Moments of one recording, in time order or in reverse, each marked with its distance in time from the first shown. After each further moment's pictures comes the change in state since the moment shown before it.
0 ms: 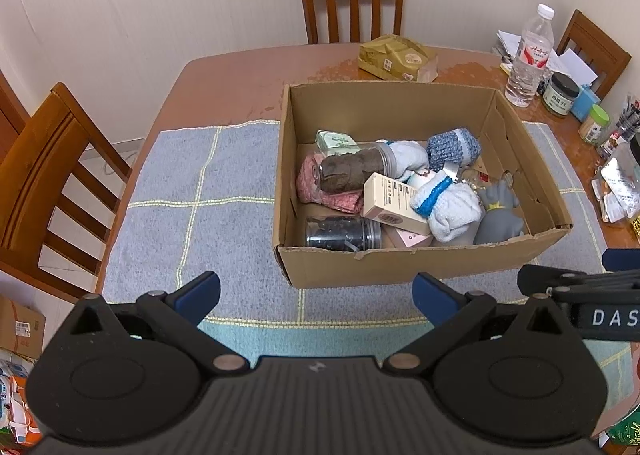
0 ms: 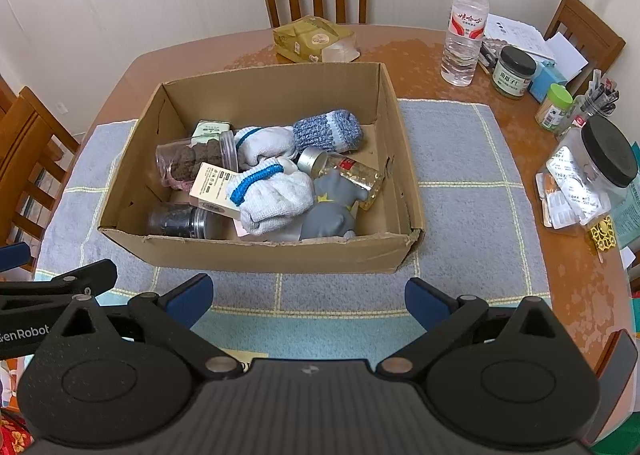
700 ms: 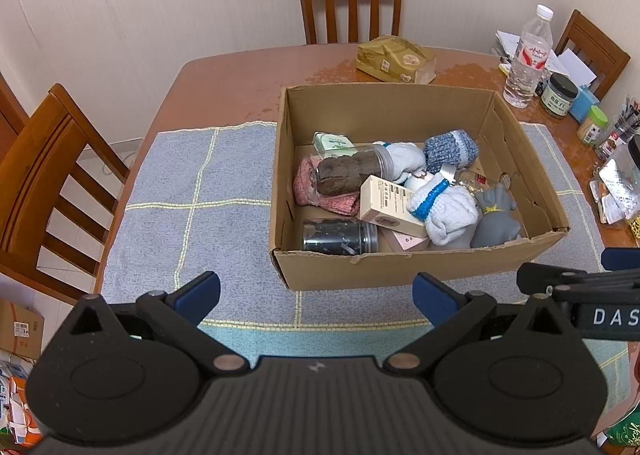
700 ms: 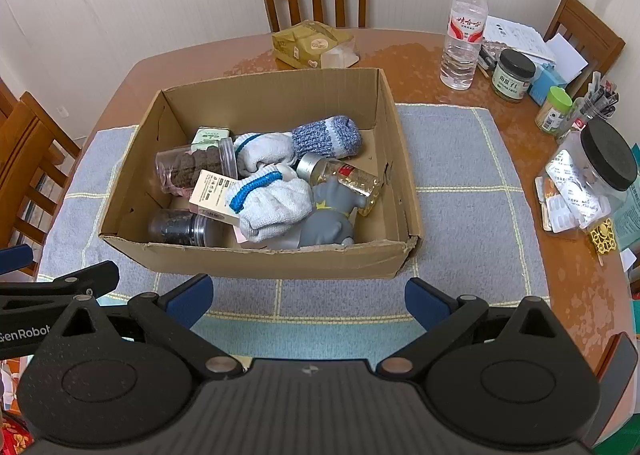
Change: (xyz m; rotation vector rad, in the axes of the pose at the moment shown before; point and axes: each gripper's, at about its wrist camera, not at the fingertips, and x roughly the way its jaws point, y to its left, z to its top) left arm 0.000 -0.003 0.003 -0.002 0.003 -0.004; right arm -0.001 -0.001 0.003 0.005 -0.010 0.002
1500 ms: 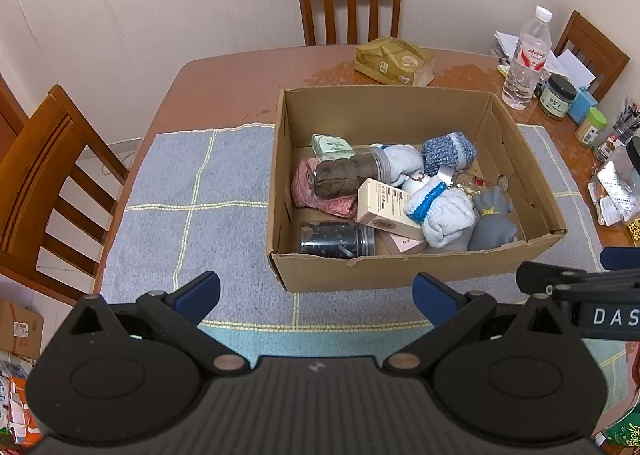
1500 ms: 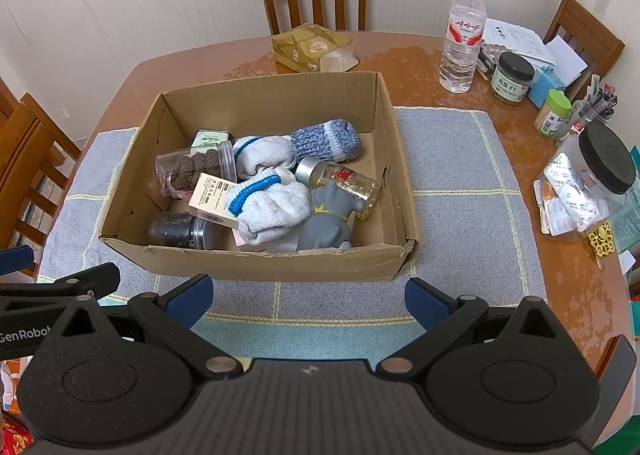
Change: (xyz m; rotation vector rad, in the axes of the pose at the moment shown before) left arm 0.000 -0.002 0.002 0.001 -0.002 -0.001; right arm -0.002 -0.002 0.002 0.003 -0.008 0.003
